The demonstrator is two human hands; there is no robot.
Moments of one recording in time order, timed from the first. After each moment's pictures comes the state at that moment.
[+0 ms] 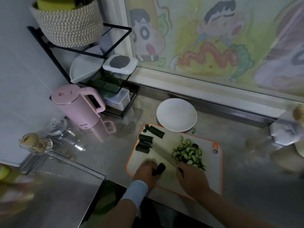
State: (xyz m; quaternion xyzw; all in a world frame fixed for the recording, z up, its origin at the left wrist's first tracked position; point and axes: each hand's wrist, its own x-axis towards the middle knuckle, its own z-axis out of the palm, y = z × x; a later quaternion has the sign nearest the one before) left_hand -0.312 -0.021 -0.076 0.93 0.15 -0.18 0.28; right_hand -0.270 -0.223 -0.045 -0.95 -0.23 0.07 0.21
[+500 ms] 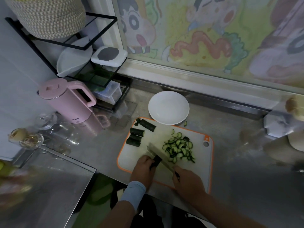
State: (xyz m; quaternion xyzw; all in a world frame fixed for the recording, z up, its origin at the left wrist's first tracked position) left_hand -0.324 -0.062 -0.085 0.95 0.12 -0.02 0.30; right_hand -0.291 -0.261 -0.063 -0.94 -0.21 0.13 0.22
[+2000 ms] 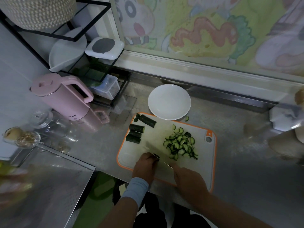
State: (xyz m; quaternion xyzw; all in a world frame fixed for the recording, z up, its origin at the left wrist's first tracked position) left_hand -0.317 -0.065 -0.089 0.96 0.09 0.00 0.27; right_hand -0.291 -0.261 -0.070 -0.94 -0.31 0.03 0.14
